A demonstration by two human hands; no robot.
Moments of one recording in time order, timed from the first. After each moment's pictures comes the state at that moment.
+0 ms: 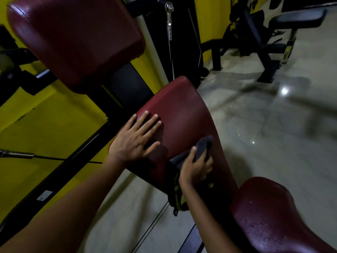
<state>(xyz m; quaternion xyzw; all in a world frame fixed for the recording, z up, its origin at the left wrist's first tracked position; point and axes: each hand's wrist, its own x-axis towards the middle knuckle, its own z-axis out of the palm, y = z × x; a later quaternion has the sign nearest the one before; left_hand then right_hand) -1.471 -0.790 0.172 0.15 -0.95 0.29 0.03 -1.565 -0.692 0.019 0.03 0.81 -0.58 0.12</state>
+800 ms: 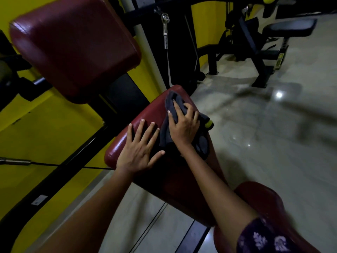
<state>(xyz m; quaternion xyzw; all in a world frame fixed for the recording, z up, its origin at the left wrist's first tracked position) -1.487 -0.765 0.159 0.24 -0.93 0.27 -0.01 -1.648 -0.750 0.105 -0.31 0.80 -0.50 -0.14</state>
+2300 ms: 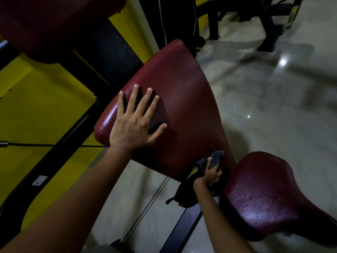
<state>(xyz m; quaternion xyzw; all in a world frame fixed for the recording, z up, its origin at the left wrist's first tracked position) -1.485 -0.766 0.146 0.23 -0.92 0.31 0.08 -1.549 -0.638 -0.110 0.12 0.83 -0.50 0.22</state>
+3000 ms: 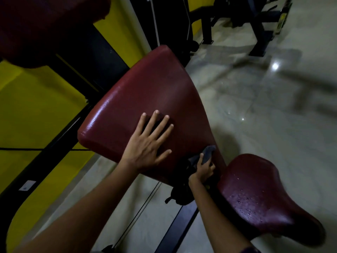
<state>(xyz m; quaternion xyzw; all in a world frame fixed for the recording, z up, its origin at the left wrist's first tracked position) -1.502 -0.736 0.099 0.10 -0.94 0.32 0.01 -1.587 -0.648 -0.106 0.12 0.81 -0.52 0.25</state>
